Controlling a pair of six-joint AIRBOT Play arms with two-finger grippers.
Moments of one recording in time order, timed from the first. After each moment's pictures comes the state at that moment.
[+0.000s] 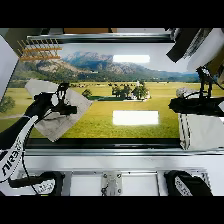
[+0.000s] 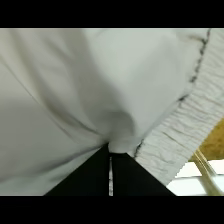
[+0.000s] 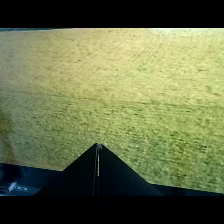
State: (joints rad) left arm -0.11 -1.44 1.00 1.57 -0.90 -1.56; right arm -0.09 -0.87 1.00 -1.19 1.18 1.50
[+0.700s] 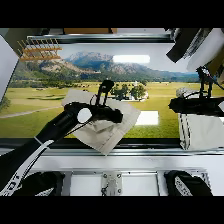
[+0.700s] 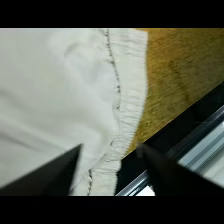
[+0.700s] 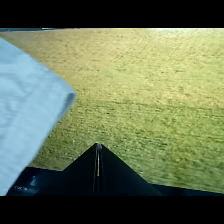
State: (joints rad) left arm -0.70 -1.25 1.07 1.19 -0.73 -1.62; right arm -0.09 -0.87 1.00 -1.19 1.18 1.50
